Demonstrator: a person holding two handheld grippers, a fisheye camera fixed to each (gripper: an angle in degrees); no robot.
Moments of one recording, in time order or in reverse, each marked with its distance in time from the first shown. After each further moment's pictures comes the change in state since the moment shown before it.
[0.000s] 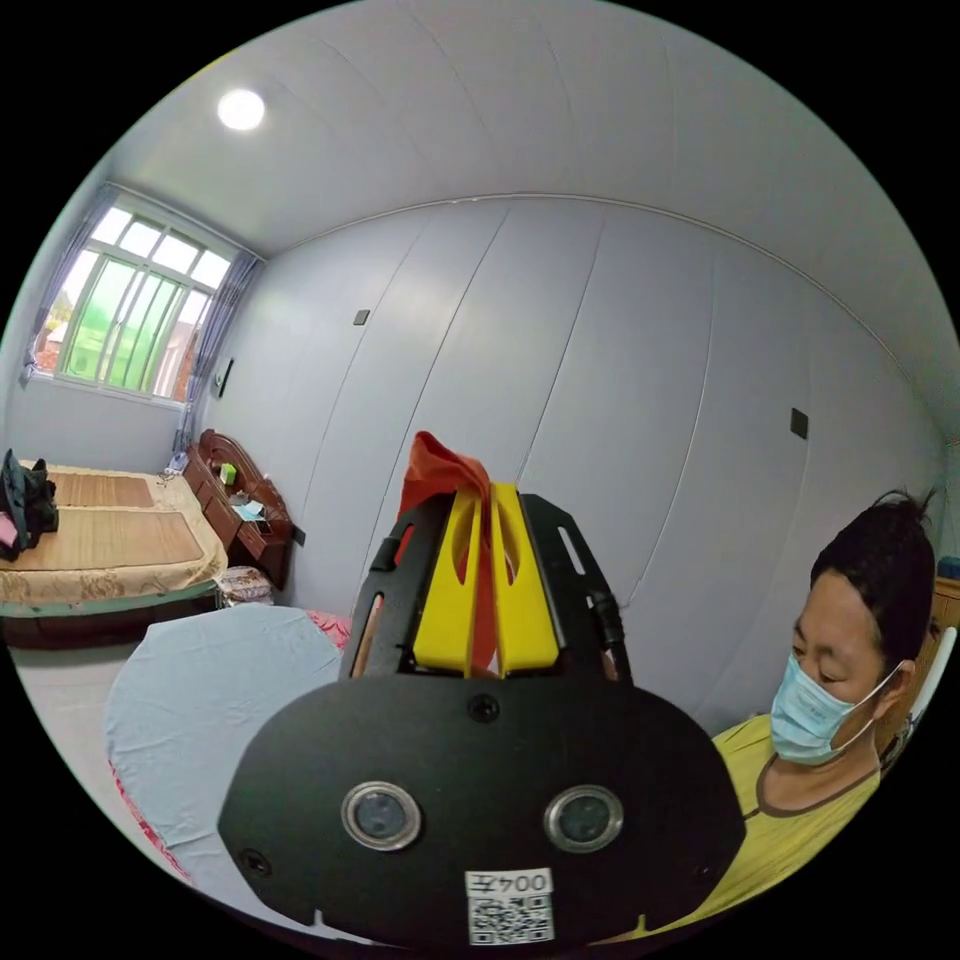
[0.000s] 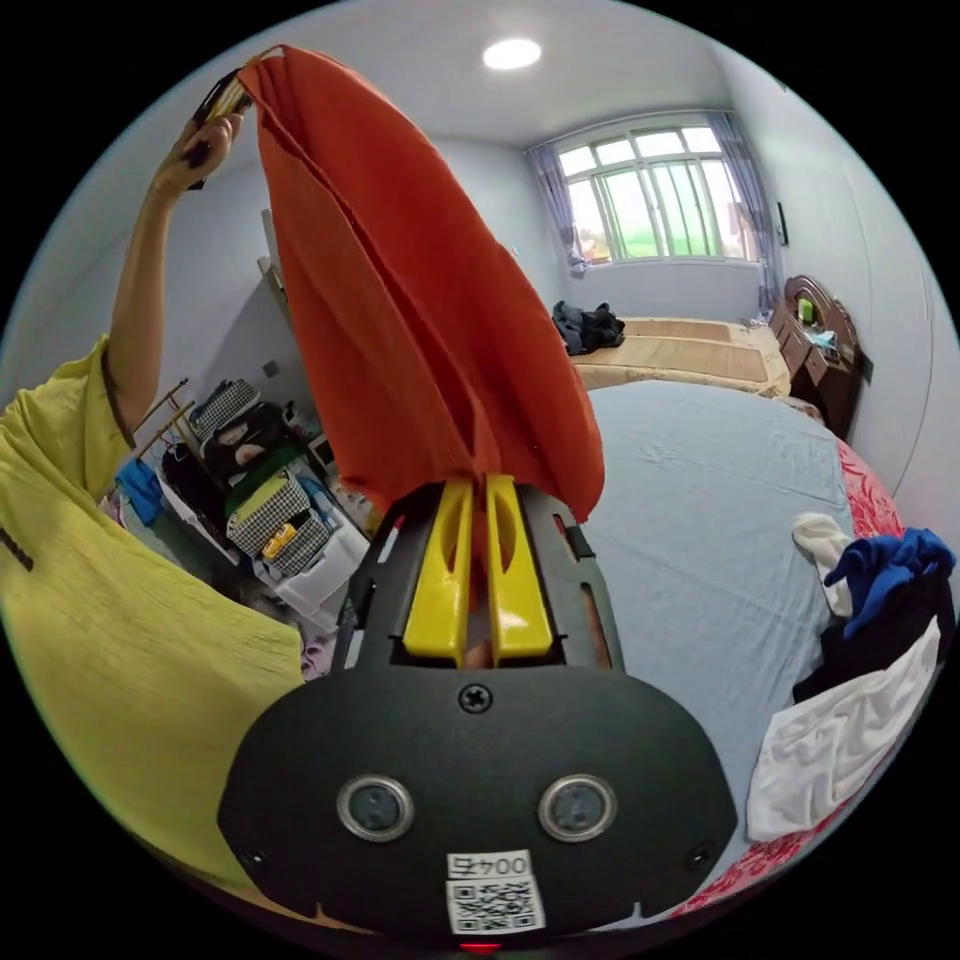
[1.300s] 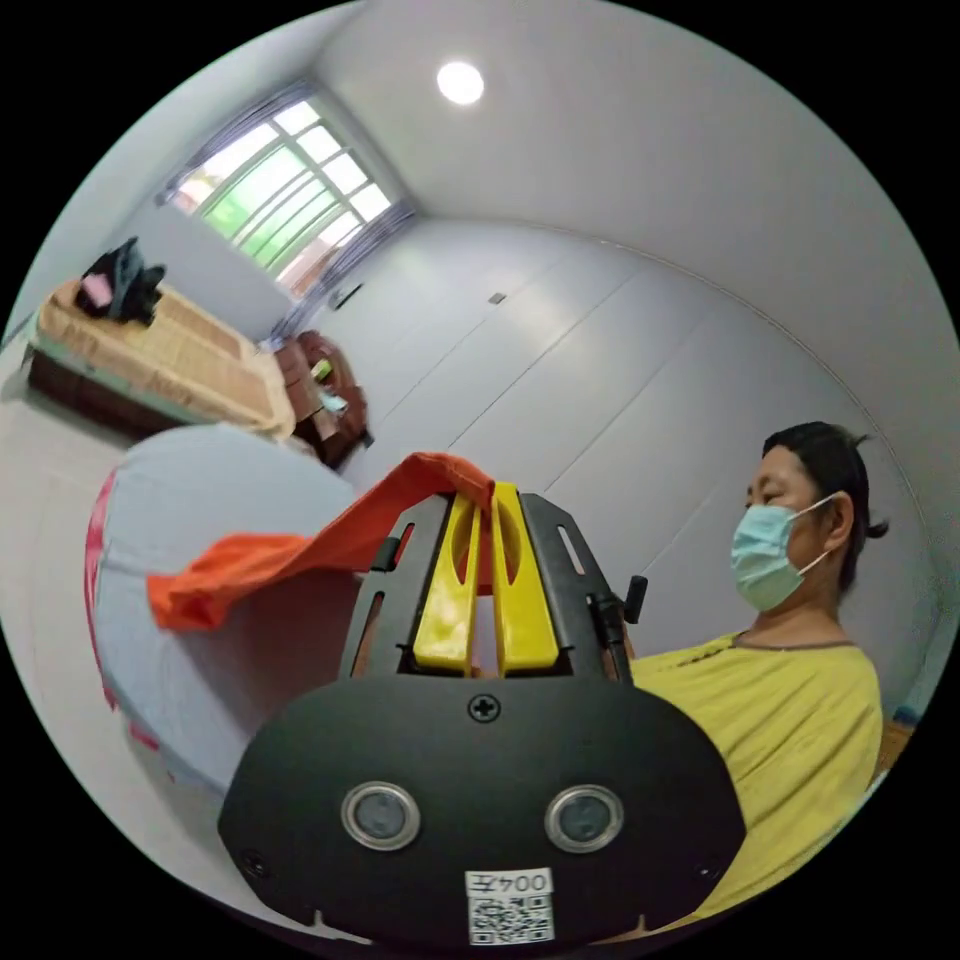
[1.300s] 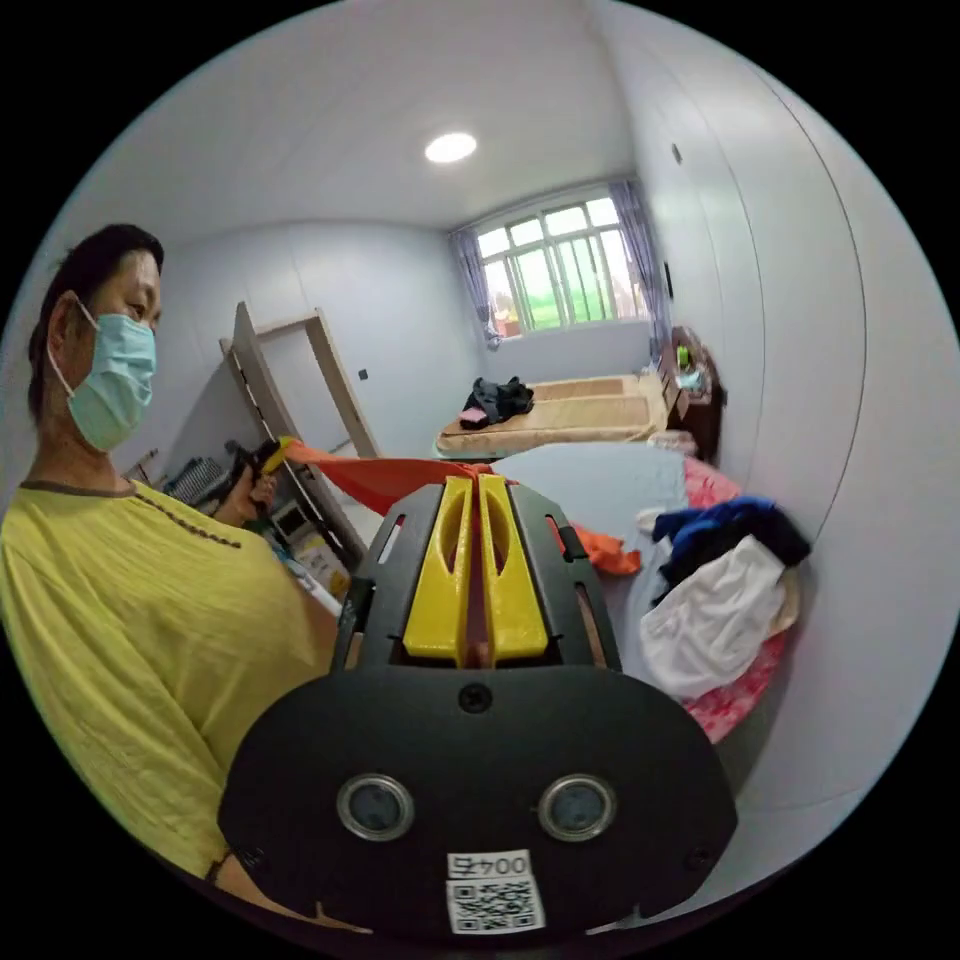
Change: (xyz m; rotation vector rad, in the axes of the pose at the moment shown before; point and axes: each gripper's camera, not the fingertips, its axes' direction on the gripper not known) left arm -0.176 0.289 -0.181 0.014 -0.131 -0.505; right arm -0.041 -0.016 -0.335 0.218 0.201 0.151
